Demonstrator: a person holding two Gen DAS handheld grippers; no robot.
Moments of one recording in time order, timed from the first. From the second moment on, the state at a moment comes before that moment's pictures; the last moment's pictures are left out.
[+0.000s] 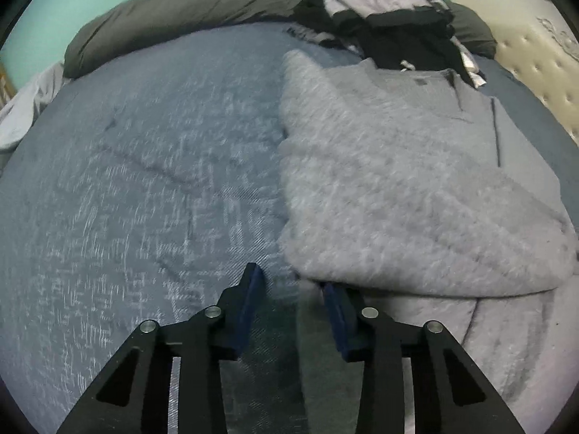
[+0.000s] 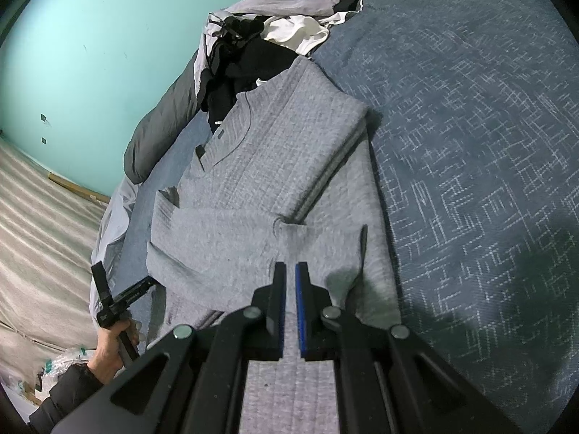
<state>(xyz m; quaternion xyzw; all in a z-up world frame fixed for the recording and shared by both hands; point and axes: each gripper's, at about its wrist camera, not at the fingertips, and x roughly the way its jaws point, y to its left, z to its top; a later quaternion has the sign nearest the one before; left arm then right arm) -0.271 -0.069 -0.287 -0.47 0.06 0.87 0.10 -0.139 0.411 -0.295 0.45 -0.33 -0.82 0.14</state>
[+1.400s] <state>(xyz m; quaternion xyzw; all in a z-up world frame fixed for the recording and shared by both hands) -0.276 -0.088 -0.278 -0.47 0.02 0.88 0.10 -0.142 0.390 -0.301 0.48 -0.29 -0.82 0.12</state>
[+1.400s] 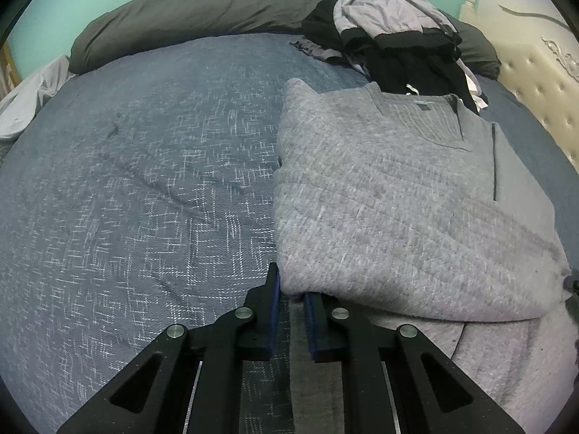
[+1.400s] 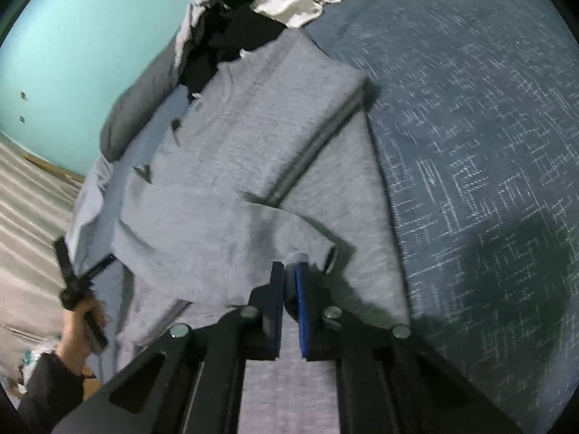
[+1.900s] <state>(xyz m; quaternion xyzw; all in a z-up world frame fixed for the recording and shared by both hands) -0.279 -0.087 -0.284 -0.49 0.02 0.86 0.11 -0.085 0.401 -0.291 0.48 -0.30 -0.82 0.10</state>
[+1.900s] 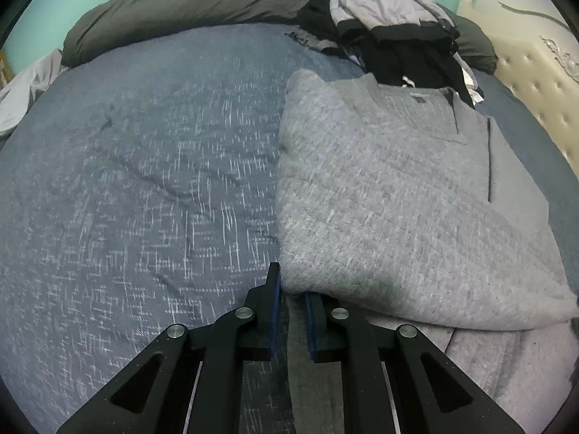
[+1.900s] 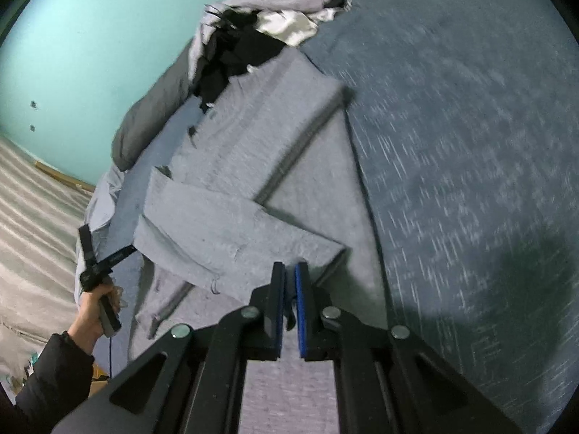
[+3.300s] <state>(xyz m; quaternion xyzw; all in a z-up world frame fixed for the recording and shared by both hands) -0.282 -0.134 -0.316 -0.44 -0.23 0.85 0.15 -0.251 0.200 -0.213 0.50 -0.09 -0.83 0.22</state>
